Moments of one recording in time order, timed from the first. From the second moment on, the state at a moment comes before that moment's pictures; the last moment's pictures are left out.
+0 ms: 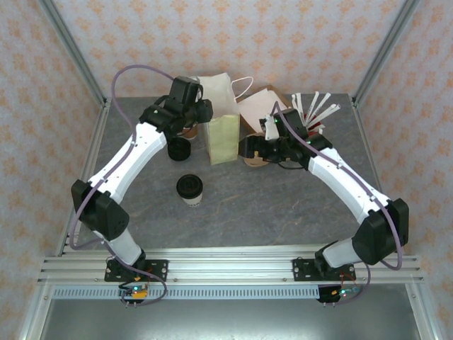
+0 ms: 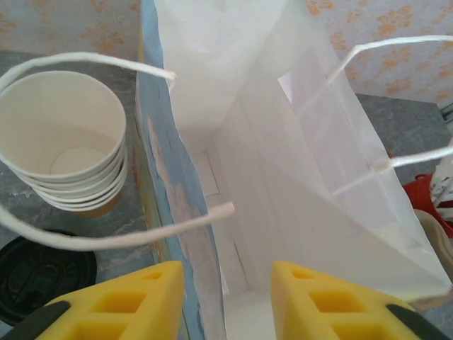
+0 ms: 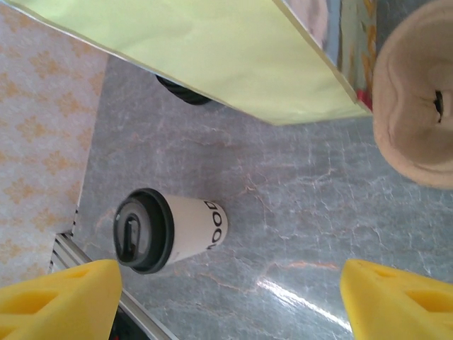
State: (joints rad) left arm -0.42 1.69 1.75 -0.72 -0.14 -0.50; right arm 0.47 1.43 1.27 -0.65 -0.45 0.52
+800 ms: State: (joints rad) left arm -0.44 1.60 1.61 -0.73 -0.07 -0.58; right arm 0.25 1.38 1.26 -0.68 -0.25 0.44
